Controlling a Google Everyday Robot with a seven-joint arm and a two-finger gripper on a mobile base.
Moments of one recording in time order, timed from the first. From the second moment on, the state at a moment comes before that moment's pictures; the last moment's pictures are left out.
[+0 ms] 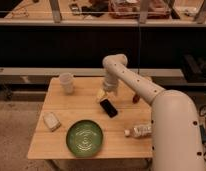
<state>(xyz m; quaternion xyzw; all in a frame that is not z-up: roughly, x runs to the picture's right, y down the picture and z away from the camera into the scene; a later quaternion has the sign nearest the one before) 0.054 0.061 0.888 -0.14 -0.37 -0.78 0.48</state>
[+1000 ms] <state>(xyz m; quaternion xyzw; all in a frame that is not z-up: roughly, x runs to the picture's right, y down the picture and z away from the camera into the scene) 0.051 0.088 0.921 -0.16 -0.30 -0.83 0.44</state>
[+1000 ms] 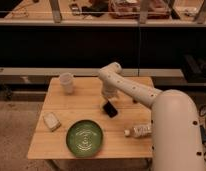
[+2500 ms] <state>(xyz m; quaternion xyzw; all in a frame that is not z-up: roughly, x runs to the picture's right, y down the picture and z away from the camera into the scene) -0.010 -0.021 0.934 -0.06 -0.30 -0.82 0.48</state>
